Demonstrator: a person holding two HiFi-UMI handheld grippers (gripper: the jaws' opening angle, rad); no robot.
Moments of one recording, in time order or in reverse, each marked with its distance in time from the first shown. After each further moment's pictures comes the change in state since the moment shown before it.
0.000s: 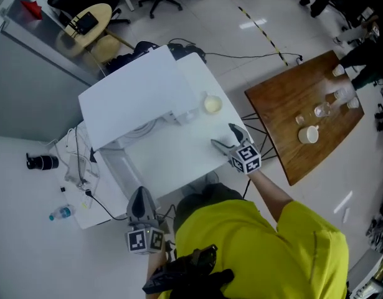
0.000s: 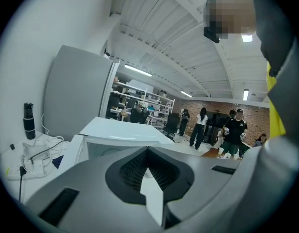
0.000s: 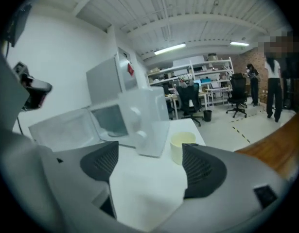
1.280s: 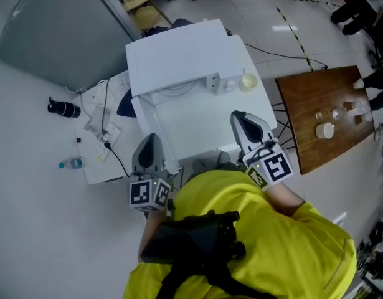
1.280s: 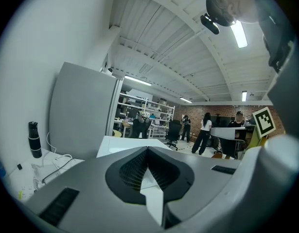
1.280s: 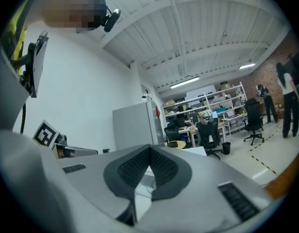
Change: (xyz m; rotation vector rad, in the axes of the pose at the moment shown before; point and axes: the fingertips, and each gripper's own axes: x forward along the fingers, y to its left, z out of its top) left arm -0.049 0.053 0.075 0.061 -0.104 0.019; right arm -0.116 0.239 0.229 -0.066 -0.360 0.121
